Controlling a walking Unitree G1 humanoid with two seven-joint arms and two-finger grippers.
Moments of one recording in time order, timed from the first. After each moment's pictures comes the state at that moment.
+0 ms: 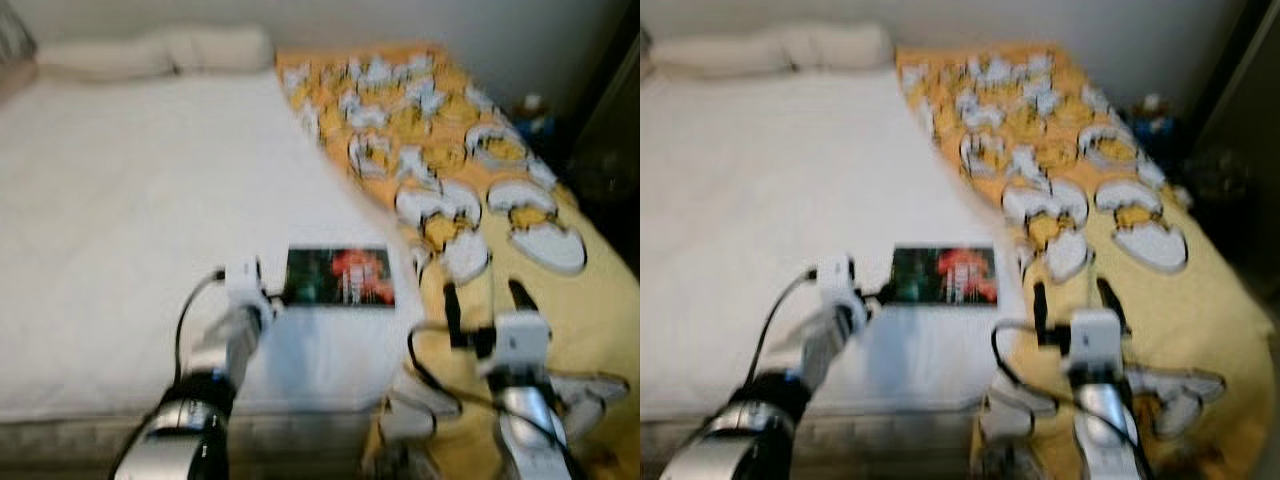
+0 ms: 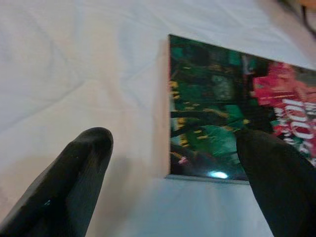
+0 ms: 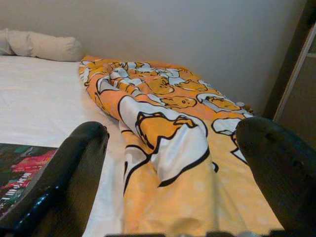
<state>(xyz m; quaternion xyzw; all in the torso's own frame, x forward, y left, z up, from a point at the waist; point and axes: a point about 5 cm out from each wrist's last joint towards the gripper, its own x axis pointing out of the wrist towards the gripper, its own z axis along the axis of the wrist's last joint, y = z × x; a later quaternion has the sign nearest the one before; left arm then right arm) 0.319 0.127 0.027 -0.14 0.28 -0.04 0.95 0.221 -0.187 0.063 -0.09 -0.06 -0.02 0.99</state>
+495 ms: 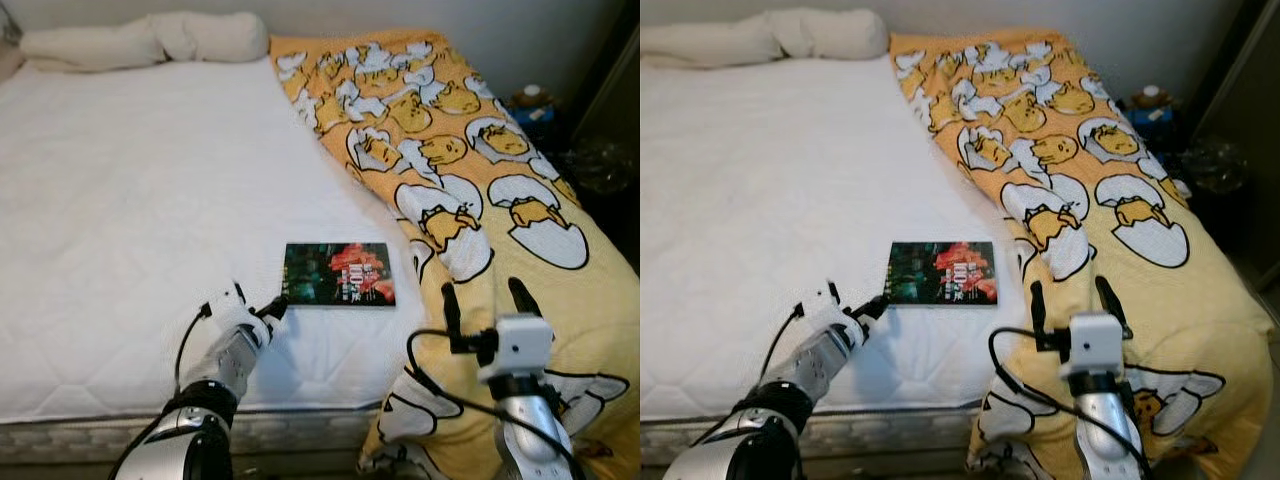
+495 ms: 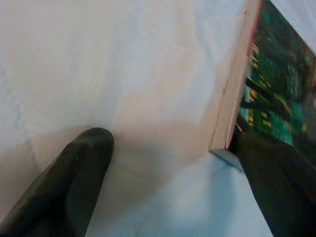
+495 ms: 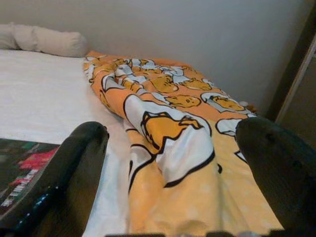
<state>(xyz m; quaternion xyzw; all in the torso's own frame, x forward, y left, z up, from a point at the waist) 0.300 0.135 -0.003 -0.32 0.31 0.07 0.89 0.206 -0.184 0.073 -0.09 -0.07 0.00 0.99</state>
